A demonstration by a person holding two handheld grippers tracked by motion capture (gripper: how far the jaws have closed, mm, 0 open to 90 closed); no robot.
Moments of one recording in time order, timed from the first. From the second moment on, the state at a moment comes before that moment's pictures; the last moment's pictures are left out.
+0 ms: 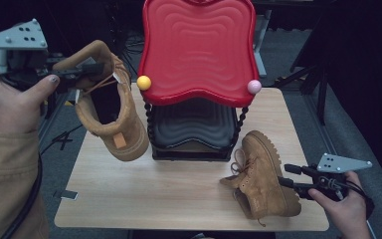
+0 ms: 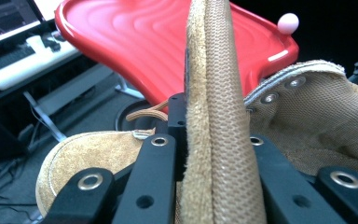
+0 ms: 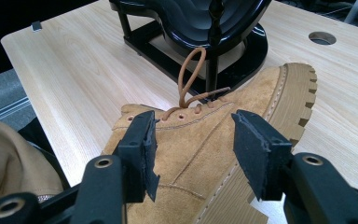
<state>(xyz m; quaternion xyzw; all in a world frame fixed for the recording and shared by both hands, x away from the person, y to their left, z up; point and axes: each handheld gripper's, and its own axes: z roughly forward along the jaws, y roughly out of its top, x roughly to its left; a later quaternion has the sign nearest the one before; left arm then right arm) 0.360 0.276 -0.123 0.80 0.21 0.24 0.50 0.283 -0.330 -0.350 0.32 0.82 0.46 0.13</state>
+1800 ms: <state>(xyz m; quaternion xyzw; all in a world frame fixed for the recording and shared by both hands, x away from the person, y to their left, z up) 0.438 0.180 -0.019 0.80 0.15 0.25 0.53 0.261 -0.356 -0.360 0.35 0.81 0.45 0.12</state>
